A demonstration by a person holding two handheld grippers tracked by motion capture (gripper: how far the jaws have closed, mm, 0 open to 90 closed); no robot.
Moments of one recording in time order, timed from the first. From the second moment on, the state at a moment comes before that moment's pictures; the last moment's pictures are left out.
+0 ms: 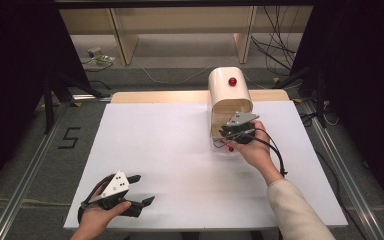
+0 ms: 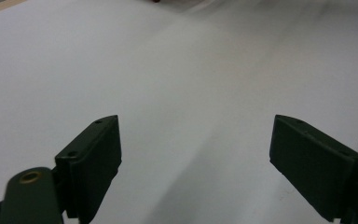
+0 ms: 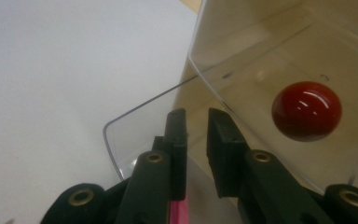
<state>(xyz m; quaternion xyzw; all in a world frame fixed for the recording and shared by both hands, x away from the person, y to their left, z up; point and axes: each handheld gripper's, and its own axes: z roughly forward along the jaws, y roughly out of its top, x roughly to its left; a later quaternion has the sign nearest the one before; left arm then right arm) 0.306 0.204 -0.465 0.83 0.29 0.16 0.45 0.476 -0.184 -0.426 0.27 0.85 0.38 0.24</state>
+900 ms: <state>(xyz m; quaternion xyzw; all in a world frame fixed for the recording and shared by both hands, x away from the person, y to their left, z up) 0.306 0.203 -0.465 0.83 0.29 0.16 0.45 0.456 -0.186 -0.431 0.32 0.82 0.42 0.21</state>
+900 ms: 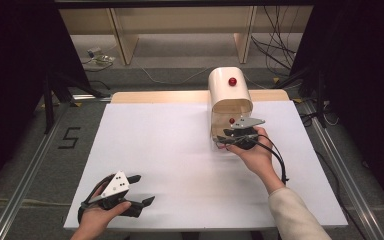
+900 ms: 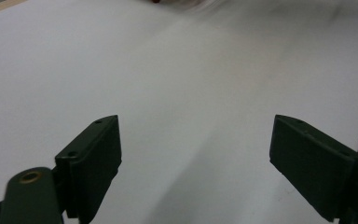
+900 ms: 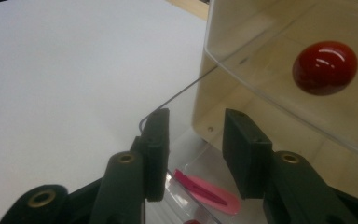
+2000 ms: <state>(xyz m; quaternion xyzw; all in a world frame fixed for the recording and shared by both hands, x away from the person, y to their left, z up) 0.306 0.201 -0.468 0.83 0.29 0.15 0.45 0.392 -0.218 -0.438 0.33 0.80 0.46 0.20</state>
